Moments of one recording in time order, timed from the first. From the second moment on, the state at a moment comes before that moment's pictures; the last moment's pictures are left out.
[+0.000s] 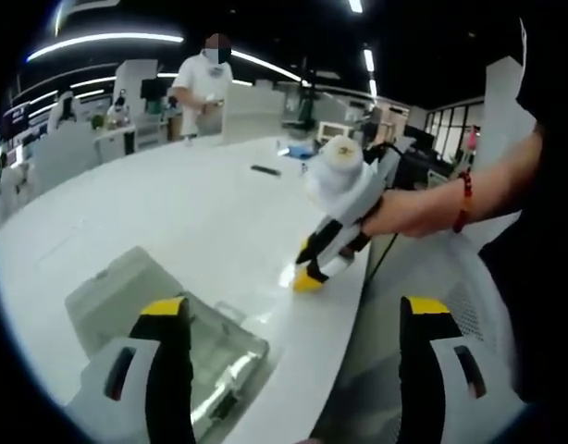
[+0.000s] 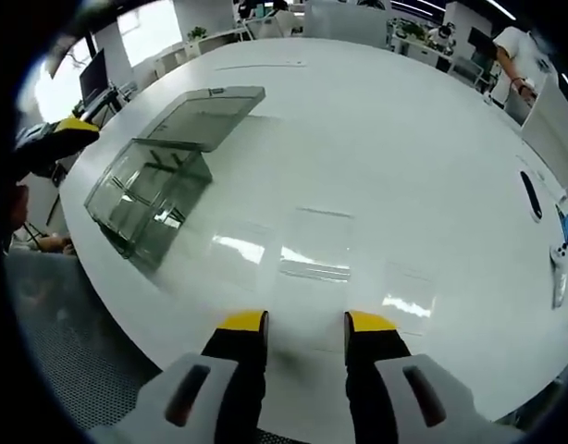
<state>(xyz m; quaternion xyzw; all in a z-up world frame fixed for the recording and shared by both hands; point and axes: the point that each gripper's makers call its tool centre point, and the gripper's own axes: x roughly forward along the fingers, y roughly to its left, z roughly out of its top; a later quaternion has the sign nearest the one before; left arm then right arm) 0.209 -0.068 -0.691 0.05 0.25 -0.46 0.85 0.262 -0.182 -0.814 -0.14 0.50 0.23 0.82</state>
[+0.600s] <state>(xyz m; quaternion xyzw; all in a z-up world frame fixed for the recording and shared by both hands) 0.212 -0.072 -0.688 0.04 0.25 -0.46 0.85 0.265 -0.182 -0.799 -0.14 0.48 0.23 0.83</state>
